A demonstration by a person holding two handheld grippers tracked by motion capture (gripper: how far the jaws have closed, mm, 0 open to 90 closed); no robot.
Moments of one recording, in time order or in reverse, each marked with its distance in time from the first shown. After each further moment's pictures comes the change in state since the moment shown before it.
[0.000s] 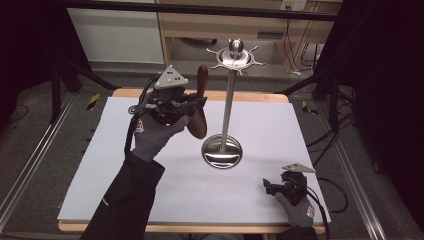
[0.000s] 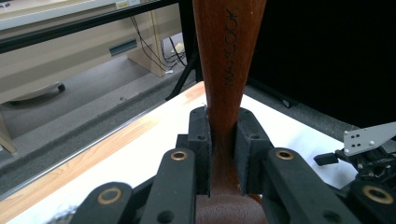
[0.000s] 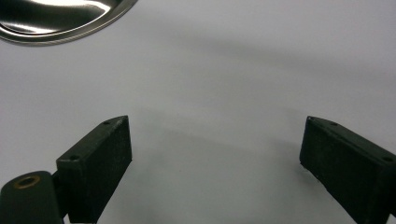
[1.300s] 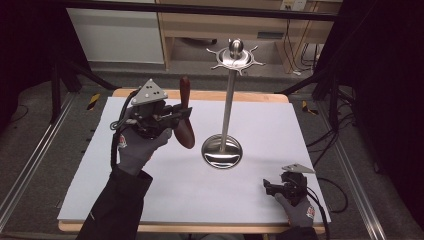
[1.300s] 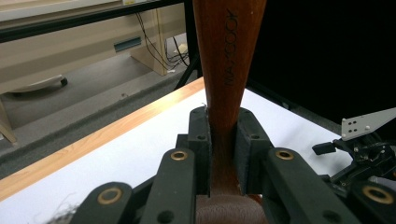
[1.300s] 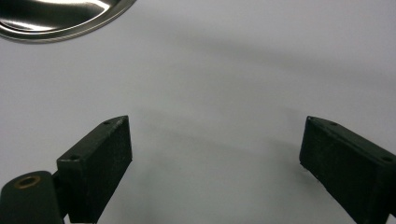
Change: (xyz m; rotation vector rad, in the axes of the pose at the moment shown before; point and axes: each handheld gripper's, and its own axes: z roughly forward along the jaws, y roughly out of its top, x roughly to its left) left arm 0.005 -0.032 -0.028 -0.018 0.003 -0.047; right arm 0.001 -0.001 -0.001 -0.001 -0.008 -0.008
